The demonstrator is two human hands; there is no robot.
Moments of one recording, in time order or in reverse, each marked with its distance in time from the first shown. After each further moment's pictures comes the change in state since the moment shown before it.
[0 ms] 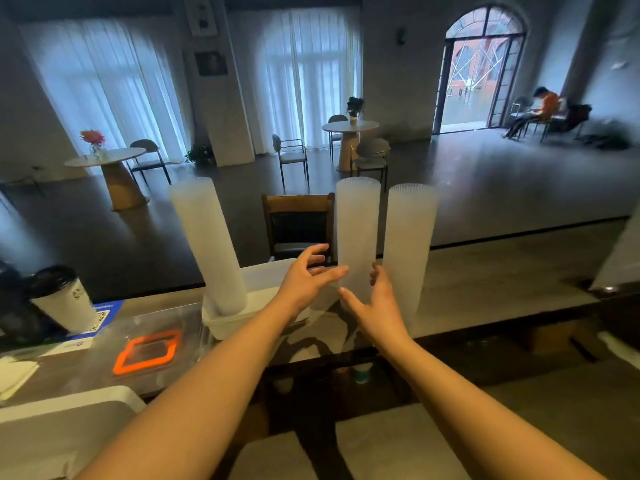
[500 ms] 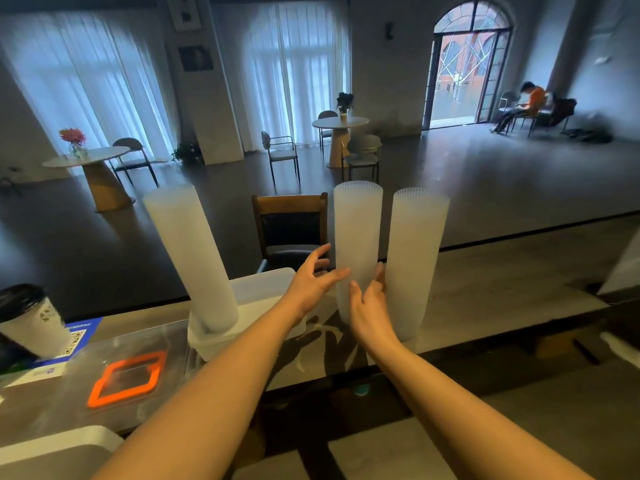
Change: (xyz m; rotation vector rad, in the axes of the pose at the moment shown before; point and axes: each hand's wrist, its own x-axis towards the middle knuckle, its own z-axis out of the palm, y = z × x) left_hand 0.049 -0.017 0.010 0.011 -0.096 -0.052; right_hand 0.034 -0.001 0.027 0.081 0.073 0.149
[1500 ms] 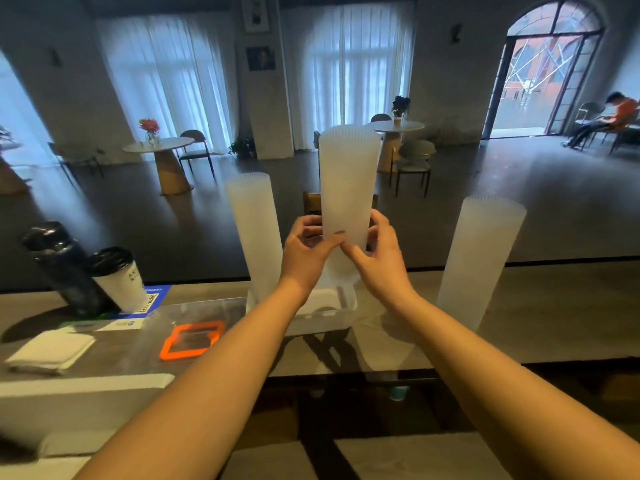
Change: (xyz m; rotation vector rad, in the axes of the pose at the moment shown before) left_hand -0.045 0.030 -0.080 -0.129 0.471 0.190; right_hand 0.016 -0.085 0.039 0.046 -0.151 -0.453
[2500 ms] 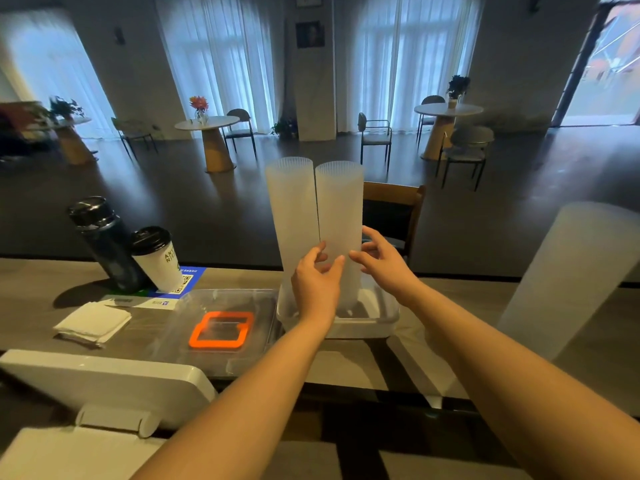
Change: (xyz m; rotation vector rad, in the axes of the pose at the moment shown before) left_hand 0.003 -0.074 -0.020 0.209 0.363 -0.078; right_hand 0.054 0.059 0.067 0.016 -0.424 0.127
